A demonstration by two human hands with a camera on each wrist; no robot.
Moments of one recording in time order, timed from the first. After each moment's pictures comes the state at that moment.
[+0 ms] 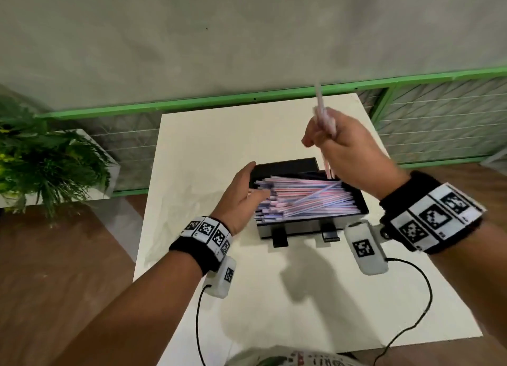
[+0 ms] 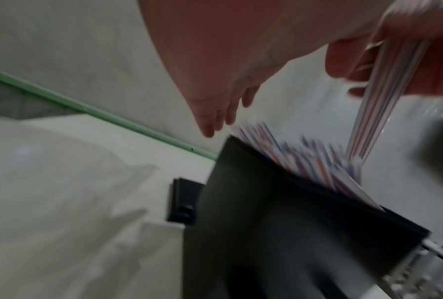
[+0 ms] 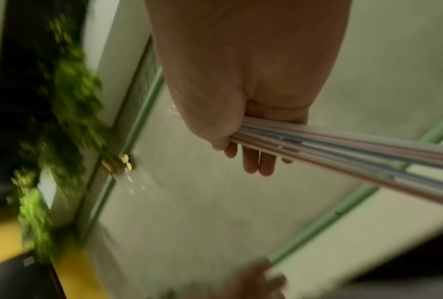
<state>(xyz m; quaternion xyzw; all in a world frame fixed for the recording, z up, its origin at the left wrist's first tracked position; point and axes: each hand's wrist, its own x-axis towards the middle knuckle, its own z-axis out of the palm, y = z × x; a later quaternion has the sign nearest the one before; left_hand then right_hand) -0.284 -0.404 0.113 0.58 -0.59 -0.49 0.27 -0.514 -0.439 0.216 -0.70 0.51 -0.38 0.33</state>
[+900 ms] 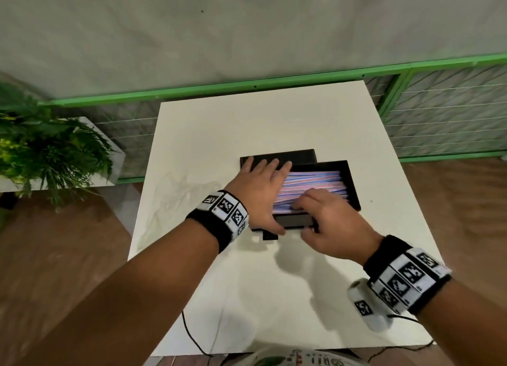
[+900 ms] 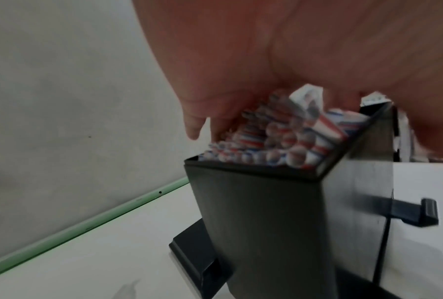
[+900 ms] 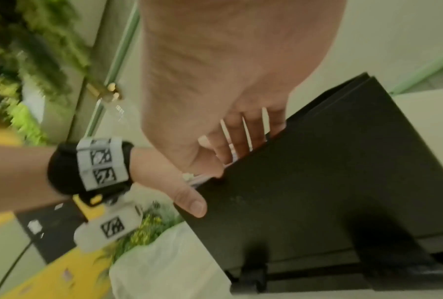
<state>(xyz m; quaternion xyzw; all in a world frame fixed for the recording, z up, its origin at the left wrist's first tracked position) -0.340 -0.430 0.104 0.47 -0.87 -0.05 -0.12 -0.553 -0.373 0.100 -0.85 0.46 -0.16 0.21</state>
